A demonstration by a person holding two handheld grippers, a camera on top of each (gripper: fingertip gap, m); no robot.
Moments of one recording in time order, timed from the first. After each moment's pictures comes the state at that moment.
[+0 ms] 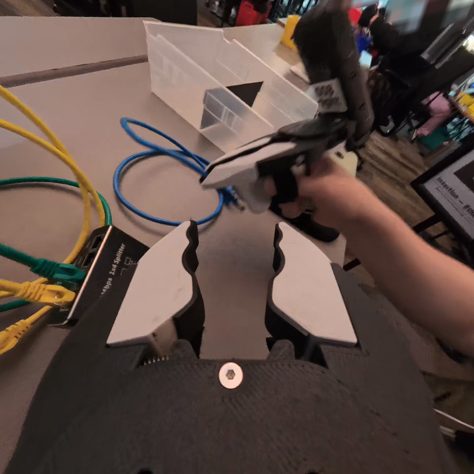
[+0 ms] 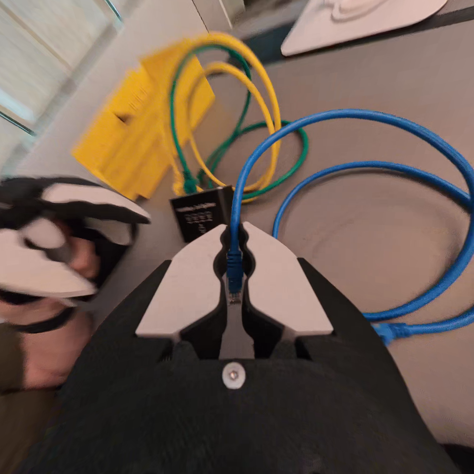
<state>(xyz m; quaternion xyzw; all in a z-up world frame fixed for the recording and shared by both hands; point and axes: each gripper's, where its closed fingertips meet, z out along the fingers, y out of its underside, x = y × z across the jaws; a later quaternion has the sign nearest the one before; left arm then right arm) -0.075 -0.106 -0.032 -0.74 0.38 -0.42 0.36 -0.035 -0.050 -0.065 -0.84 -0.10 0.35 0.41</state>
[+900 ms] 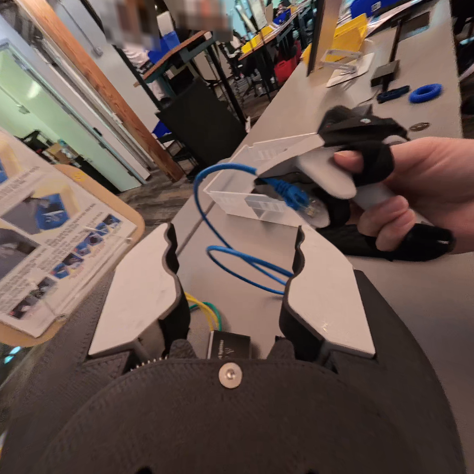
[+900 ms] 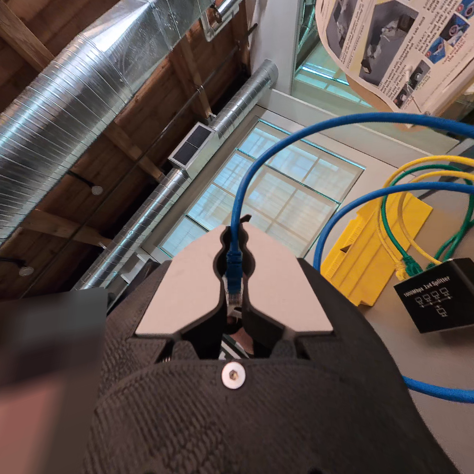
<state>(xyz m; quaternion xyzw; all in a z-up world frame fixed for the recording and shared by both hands) -0.038 -0.136 0.082 -0.56 0.53 -0.16 0.62 -0.002 -0.132 0.089 -0.47 0.09 0.74 0.46</state>
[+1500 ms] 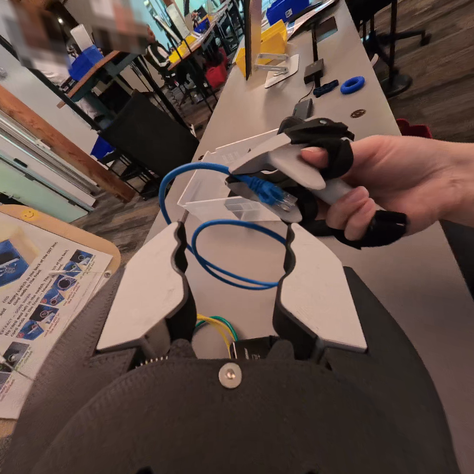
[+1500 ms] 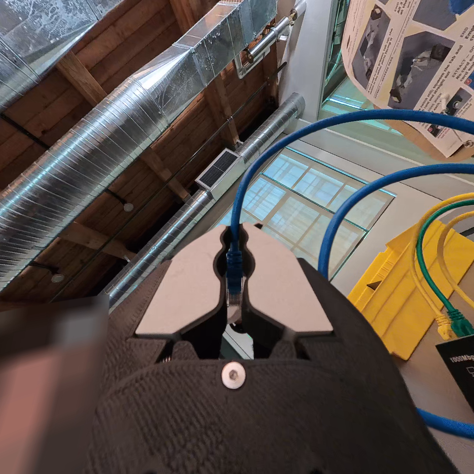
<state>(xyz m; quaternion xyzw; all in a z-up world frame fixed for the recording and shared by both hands) -0.039 -0.117 0.093 -0.50 0.63 -0.21 0.55 -0.010 -0.107 0.111 -0.40 0.10 0.77 0.49</state>
